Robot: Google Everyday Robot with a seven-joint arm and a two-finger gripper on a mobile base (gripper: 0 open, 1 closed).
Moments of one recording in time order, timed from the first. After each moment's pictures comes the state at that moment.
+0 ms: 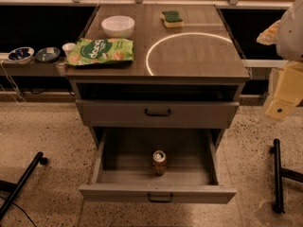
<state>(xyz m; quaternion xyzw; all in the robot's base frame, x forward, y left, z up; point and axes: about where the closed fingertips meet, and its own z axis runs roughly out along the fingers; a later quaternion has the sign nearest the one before) 0.438 -0.217 0.976 -0.60 0.78 -0.03 0.16</state>
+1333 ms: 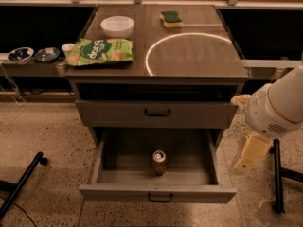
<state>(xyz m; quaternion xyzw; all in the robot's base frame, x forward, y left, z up) 0.423 -0.198 0.825 -0.60 0.78 0.06 0.19</state>
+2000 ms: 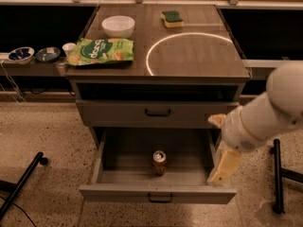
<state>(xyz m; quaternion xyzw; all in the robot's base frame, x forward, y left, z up) 0.427 -0.166 0.753 -0.60 0.76 0.13 0.19</state>
